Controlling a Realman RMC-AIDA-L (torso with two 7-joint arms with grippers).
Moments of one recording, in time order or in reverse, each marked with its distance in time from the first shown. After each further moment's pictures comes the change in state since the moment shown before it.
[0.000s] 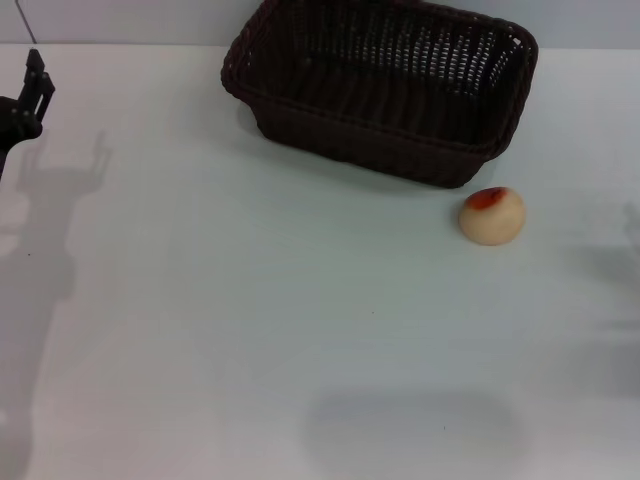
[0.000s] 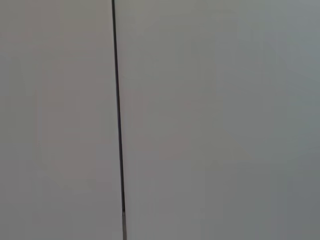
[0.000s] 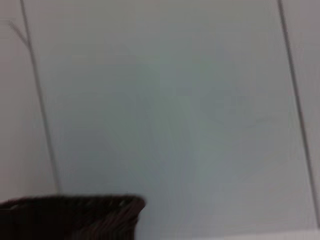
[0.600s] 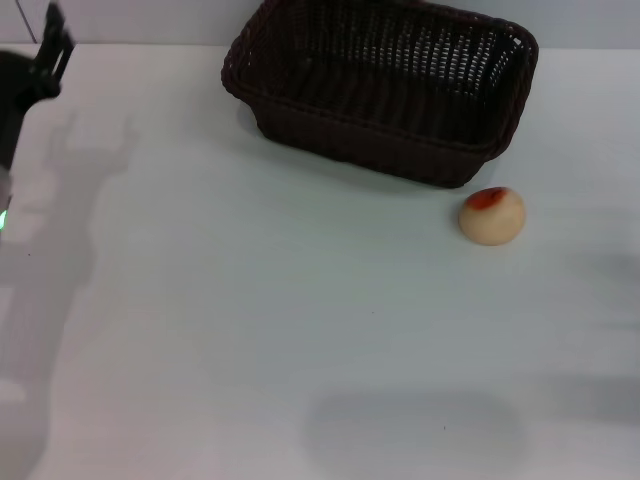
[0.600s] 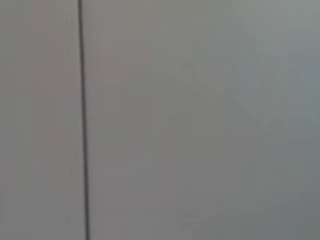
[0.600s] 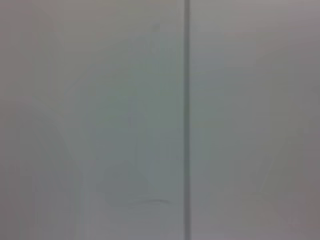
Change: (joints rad) left arm -0.033 0.002 0.004 -0.049 0.006 0.026 0.011; right arm -0.023 0.010 0.000 0.254 0.404 -0.161 -0.554
